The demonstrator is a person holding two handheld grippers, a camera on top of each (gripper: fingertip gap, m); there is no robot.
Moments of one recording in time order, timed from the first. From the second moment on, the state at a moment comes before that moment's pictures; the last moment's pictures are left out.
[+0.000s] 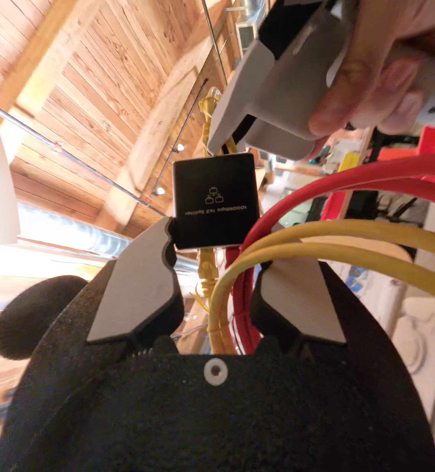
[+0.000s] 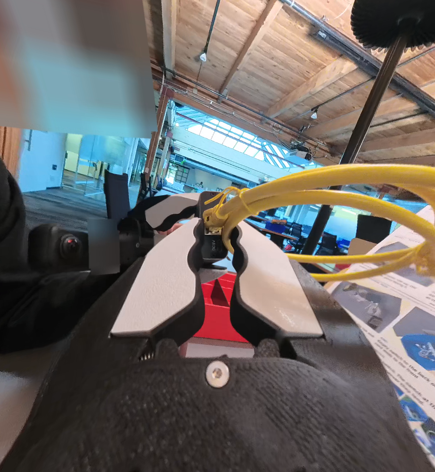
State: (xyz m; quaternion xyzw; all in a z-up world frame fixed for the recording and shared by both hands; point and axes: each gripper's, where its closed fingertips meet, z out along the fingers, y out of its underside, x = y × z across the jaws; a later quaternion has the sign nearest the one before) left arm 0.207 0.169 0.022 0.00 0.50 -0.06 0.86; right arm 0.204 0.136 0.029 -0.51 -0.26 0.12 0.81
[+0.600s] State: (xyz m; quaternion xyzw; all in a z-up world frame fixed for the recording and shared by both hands) left arm 0.225 0.187 0.002 -0.08 0.57 -0.13 0.81; right arm 0.225 0.157 0.015 -0.55 -0.20 0.12 0.80
